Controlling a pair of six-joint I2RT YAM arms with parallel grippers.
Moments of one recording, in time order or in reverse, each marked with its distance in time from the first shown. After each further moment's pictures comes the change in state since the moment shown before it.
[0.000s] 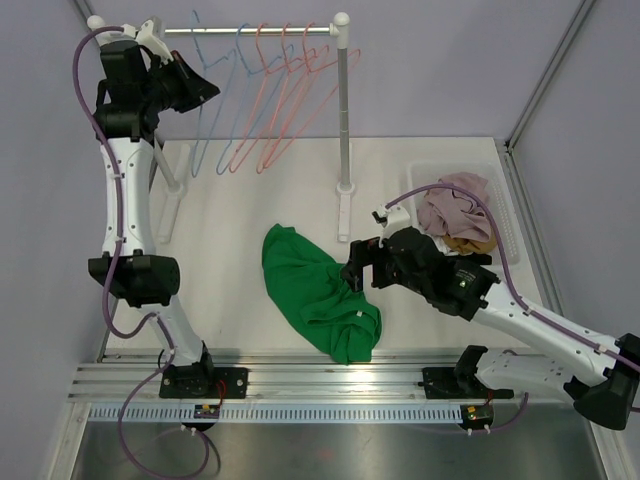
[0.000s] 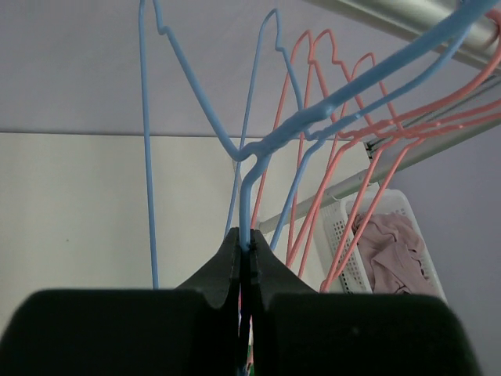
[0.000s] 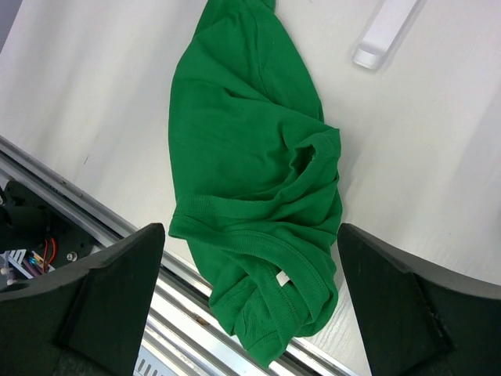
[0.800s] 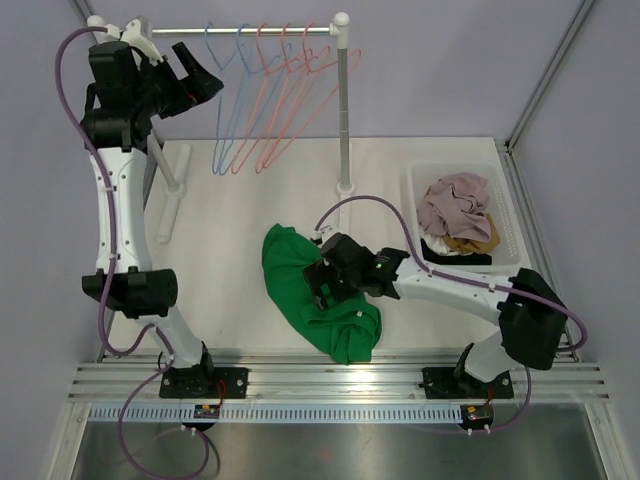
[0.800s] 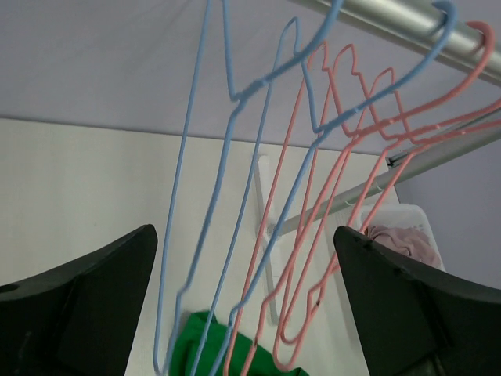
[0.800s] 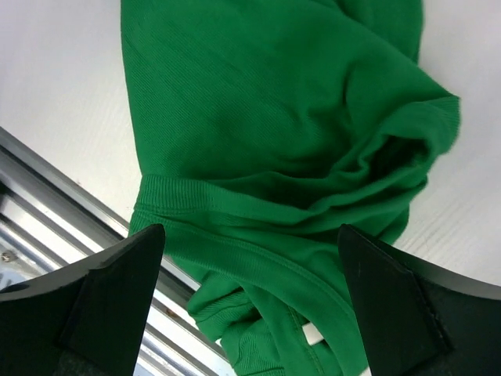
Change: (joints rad) left arm 0.000 -0.043 0.016 -0.056 -0.106 0.000; right arm 0.062 0.472 0.091 0.039 -0.136 -0.081
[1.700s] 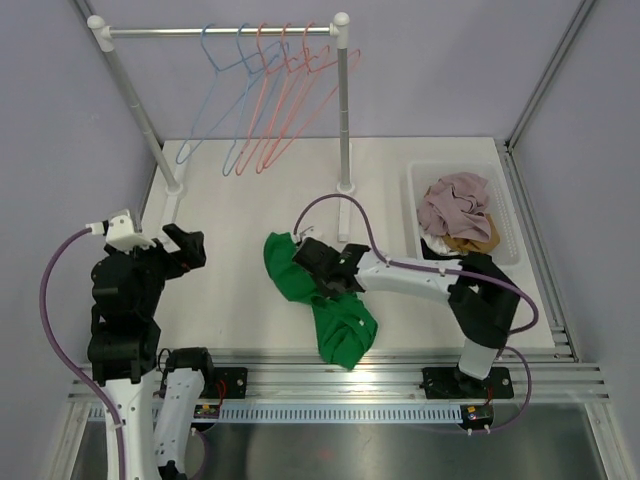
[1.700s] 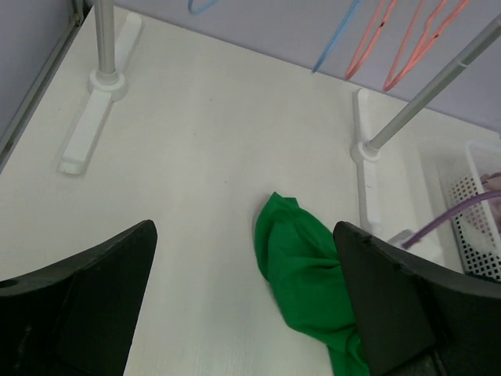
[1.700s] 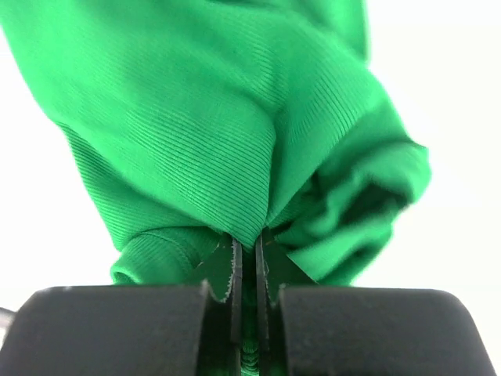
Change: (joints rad) left arm 0.006 -1.299 -1.338 0.113 -0.326 0.102; right arm 0.063 0.339 0.206 -0.094 0.228 -0.039
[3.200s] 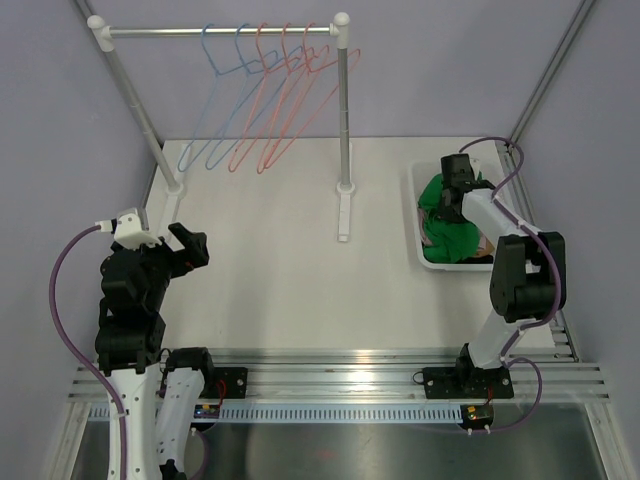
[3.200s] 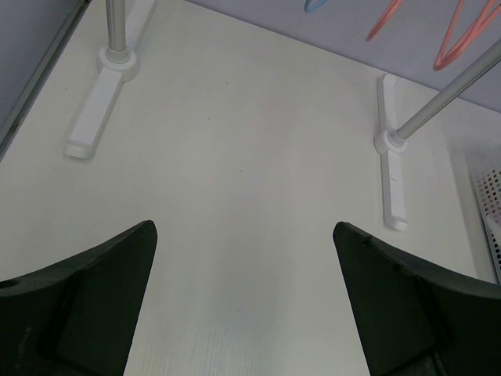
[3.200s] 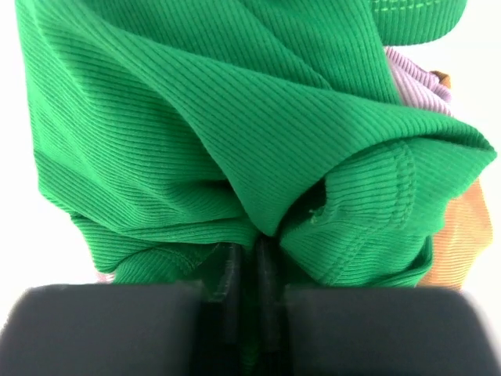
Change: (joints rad) left arm -0.003 -0.025 -0.125 0.057 -0.030 0.010; right arm -0.968 -0.084 0.005 0.048 0.047 -0.078
